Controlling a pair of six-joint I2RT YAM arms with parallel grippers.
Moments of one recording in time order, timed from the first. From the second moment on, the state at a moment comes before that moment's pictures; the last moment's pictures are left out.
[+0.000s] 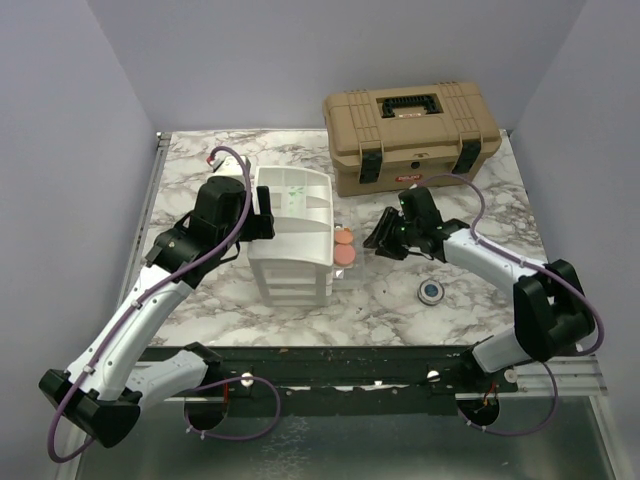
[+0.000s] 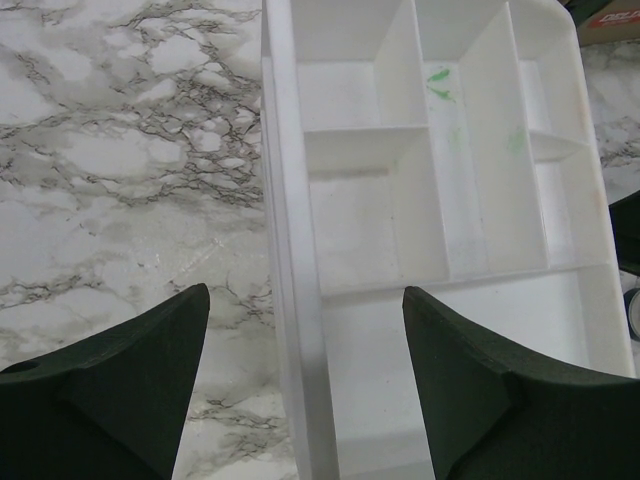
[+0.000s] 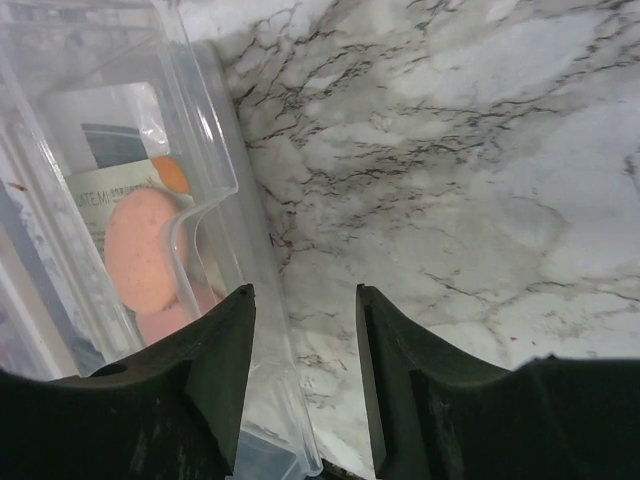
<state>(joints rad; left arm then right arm) -0.53 1.02 1.17 -0.73 -0.26 -0.36 0.47 1.46 0.89 -0.28 -0.14 0.86</state>
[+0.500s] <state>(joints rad) -0.53 1.05 1.12 -0.70 -0.19 -0.37 0.47 1.57 0.93 -0.15 -0.48 0.77</state>
